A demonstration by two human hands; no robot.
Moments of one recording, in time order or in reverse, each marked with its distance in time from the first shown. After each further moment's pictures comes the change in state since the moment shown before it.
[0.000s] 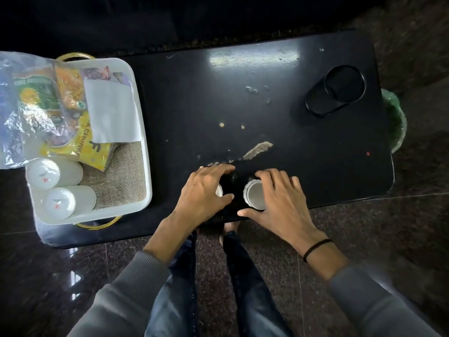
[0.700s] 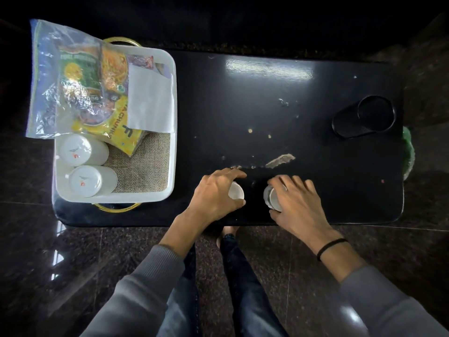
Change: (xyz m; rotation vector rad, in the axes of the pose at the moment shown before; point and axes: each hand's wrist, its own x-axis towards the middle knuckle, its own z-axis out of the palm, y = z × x) left_hand -0.008 -0.020 -0.012 -0.079 -0.013 -0.082; right_hand 0.025 -0.017 -0.024 -0.206 -0.225 -0.085
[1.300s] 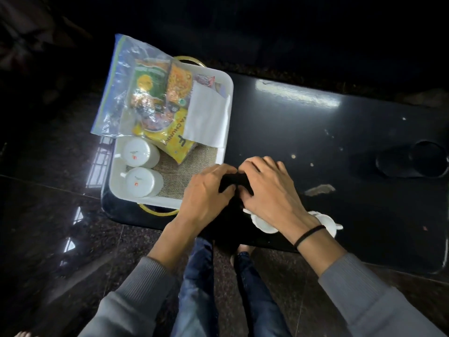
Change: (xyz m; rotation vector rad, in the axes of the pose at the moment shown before) left_hand -0.034 -0.063 -0.073 -0.117 0.359 -0.088; right_hand 0.073 -0.130 -0.077 0.159 0.187 -0.287
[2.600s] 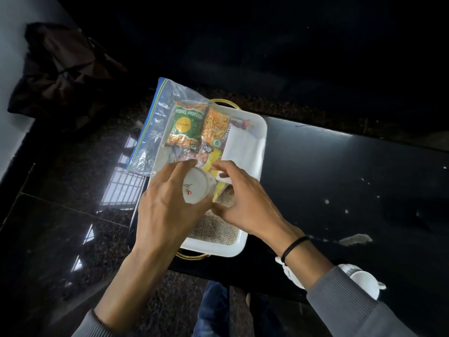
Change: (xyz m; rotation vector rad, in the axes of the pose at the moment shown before) left_hand 0.005 -0.030 -0.127 0.160 0.392 -0.134; right_hand 0.098 -0.078 -0.015 0.683 -0.116 -0.042
